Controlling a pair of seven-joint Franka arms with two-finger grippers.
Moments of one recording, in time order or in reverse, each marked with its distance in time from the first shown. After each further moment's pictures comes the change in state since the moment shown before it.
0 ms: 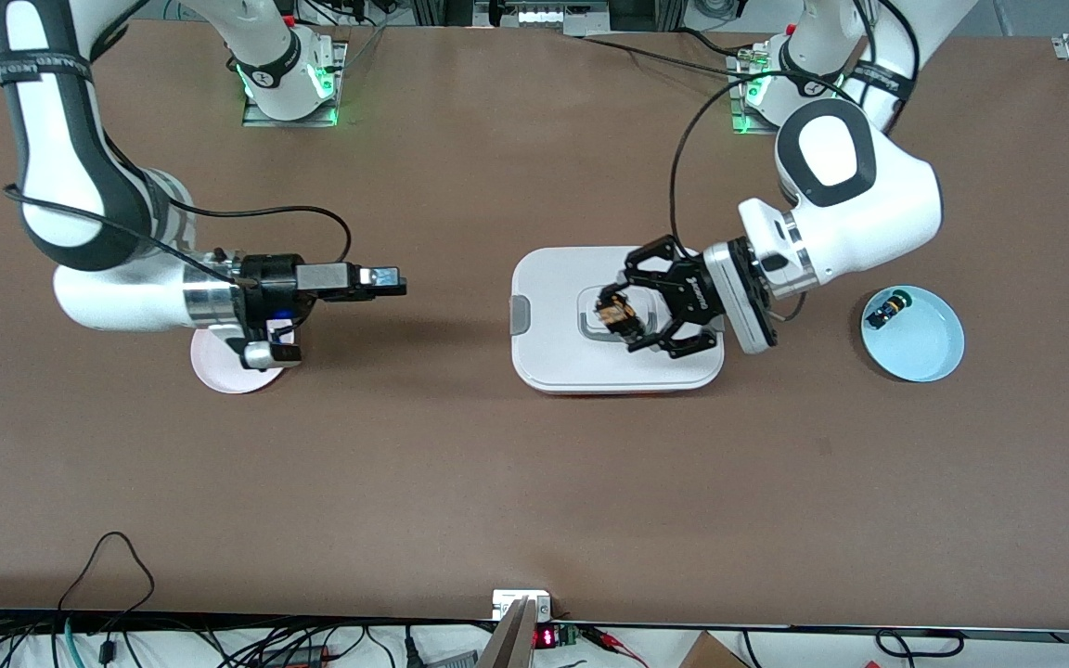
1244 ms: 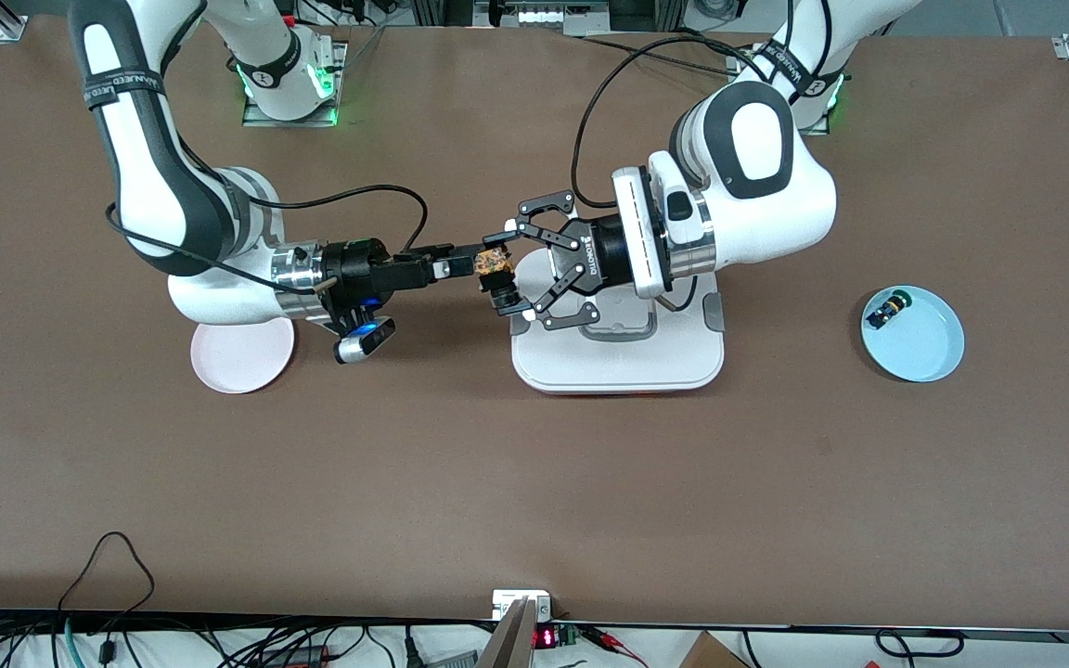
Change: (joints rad) left arm -0.187 0.134 -0.005 0.232 -0.338 0.017 0.483; right arm 0.134 0.029 -0.004 0.010 0.289 0.000 0.199
